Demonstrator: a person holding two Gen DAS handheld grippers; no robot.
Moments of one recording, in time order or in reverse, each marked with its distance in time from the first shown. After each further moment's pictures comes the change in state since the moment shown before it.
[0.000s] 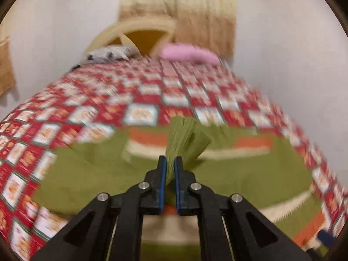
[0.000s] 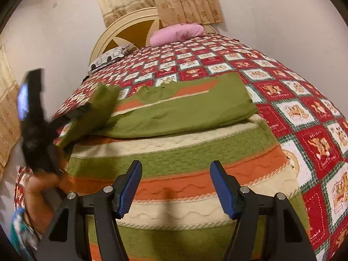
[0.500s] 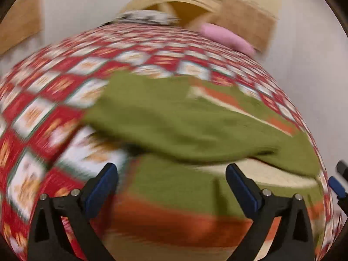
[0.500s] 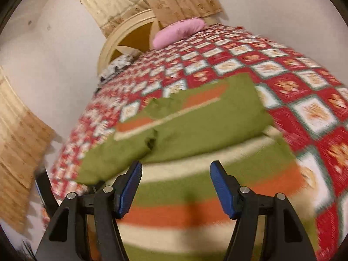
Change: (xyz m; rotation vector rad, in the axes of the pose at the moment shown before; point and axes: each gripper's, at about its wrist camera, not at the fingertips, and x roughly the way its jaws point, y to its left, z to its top) left arm -0.024 0.101 -0.063 -0.355 0.142 0.082; right arm 0.036 -0.001 0.067 0.136 0.052 0.222
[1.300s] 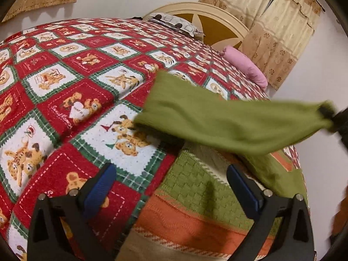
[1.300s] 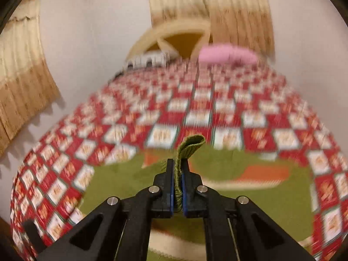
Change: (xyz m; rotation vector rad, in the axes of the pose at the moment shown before) left arm -0.001 0.027 -0.009 -0.201 -0.072 -0.070; right arm 0.049 0.135 0.074 -0.426 -0.151 -0.053
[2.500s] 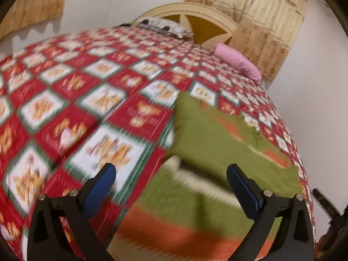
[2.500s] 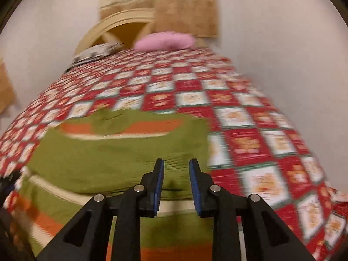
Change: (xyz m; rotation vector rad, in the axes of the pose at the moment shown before) left arm -0.012 -0.042 0.026 0.121 -0.019 0.015; right arm -0.031 -0.137 -0.111 0.070 0.164 -0.252
